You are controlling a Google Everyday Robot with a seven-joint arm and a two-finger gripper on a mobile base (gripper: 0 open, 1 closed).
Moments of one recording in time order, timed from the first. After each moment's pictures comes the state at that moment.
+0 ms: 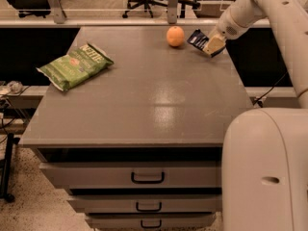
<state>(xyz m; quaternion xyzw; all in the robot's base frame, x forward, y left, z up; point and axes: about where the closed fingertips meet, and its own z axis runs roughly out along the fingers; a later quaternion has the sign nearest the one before) 0.796 -0.211 0.874 -0.54 0.78 -0.01 0.31</state>
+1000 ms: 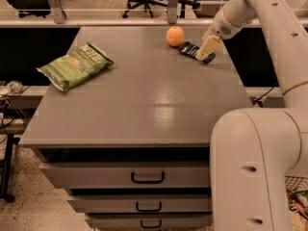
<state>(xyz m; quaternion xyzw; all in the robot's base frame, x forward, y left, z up) 0.802 -0.196 0.865 -0.55 0.78 0.01 0.30</state>
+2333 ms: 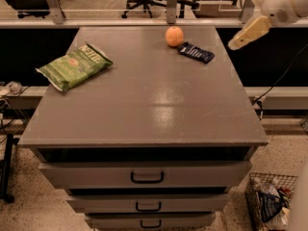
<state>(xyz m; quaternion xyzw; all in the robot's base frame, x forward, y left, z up) 0.725 -0.256 0.972 -0.49 0.74 0.07 0.45</state>
